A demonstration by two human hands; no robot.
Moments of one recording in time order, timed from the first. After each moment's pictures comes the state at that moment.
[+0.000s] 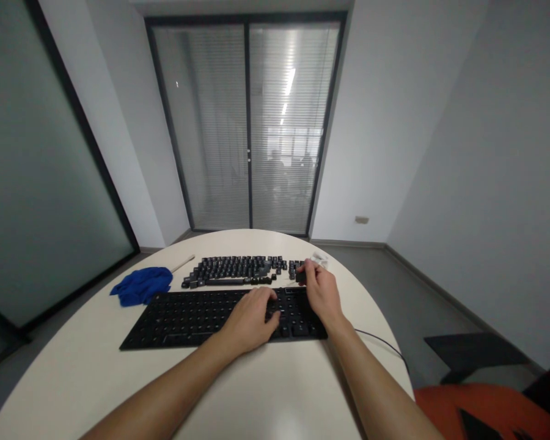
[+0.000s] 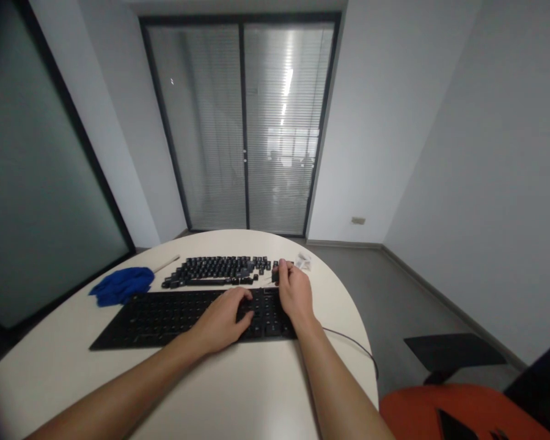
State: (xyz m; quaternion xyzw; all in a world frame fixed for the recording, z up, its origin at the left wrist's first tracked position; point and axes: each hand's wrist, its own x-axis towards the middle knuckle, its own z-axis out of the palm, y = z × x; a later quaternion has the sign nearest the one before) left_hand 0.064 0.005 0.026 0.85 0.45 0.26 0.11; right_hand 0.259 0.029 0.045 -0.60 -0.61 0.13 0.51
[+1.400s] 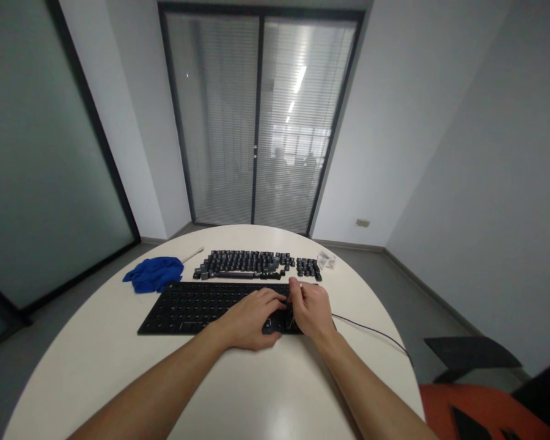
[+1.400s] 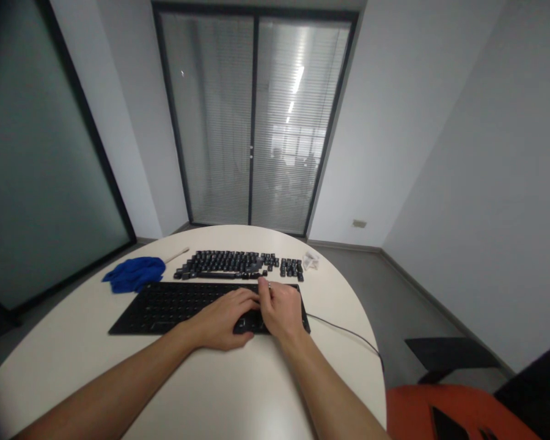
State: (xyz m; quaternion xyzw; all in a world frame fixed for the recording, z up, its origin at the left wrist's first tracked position) left_hand 0.021 0.006 0.021 0.93 0.25 0.23 0.13; right_hand 0.199 -0.010 0.039 -0.53 -0.73 -0.02 0.44
